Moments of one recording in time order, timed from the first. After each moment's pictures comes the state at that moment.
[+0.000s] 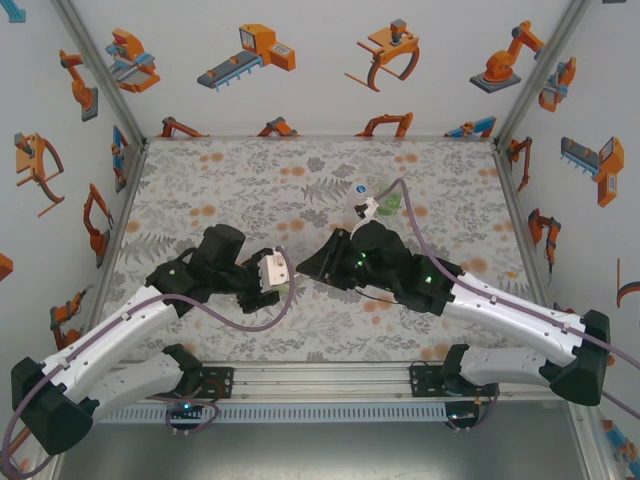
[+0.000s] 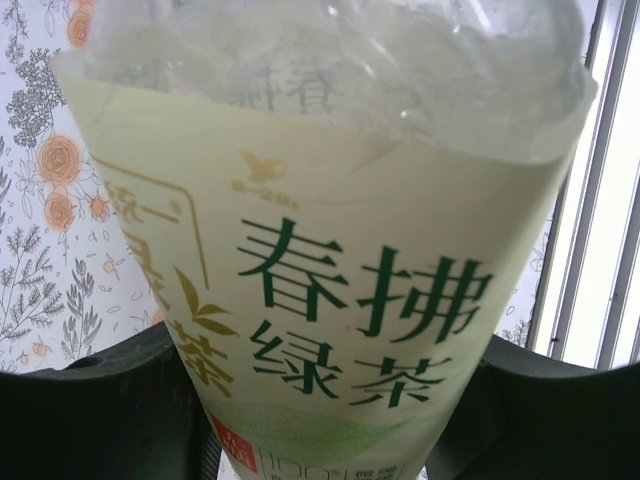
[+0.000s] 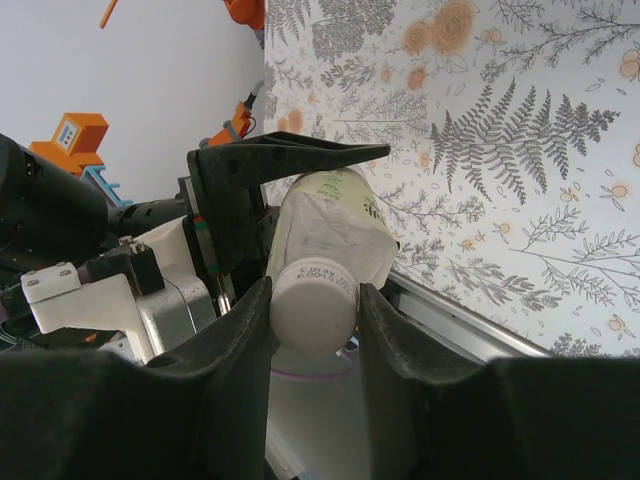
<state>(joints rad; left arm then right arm) -0.74 0.95 0.79 -0.64 0.39 0.66 1.07 1.13 1.01 -0.36 0.05 1.21</state>
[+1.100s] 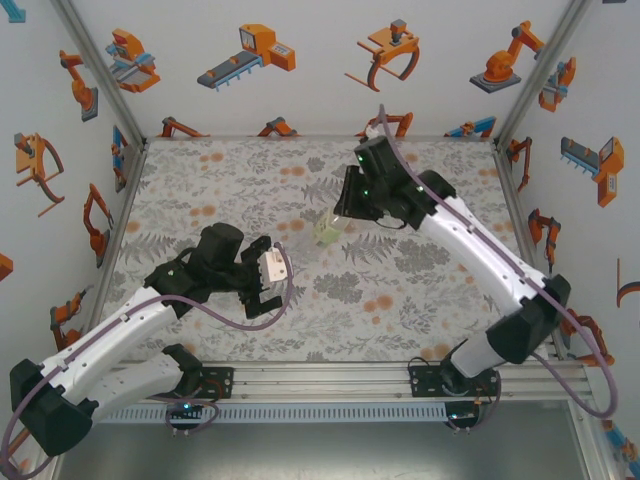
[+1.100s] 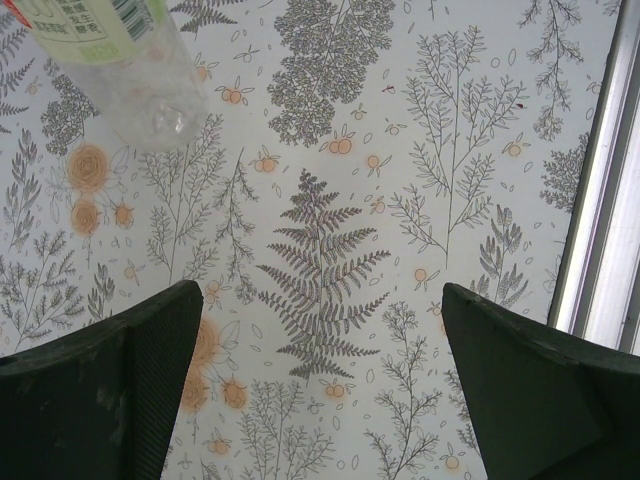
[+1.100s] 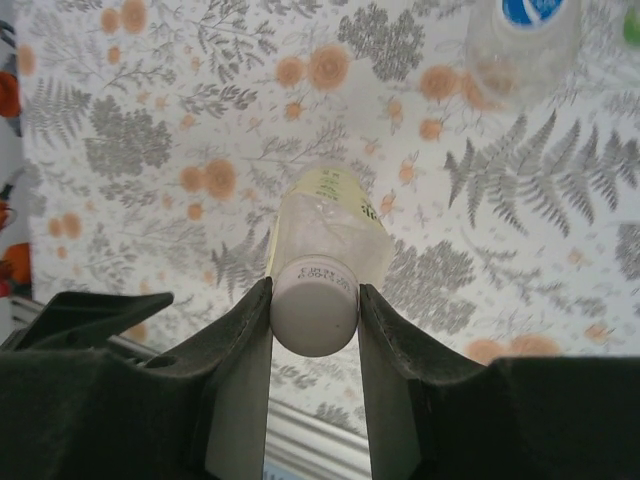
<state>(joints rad) -0.74 0.94 0.79 -0.59 0.37 0.63 0.68 1.55 1.63 -0.87 0.04 0.61</state>
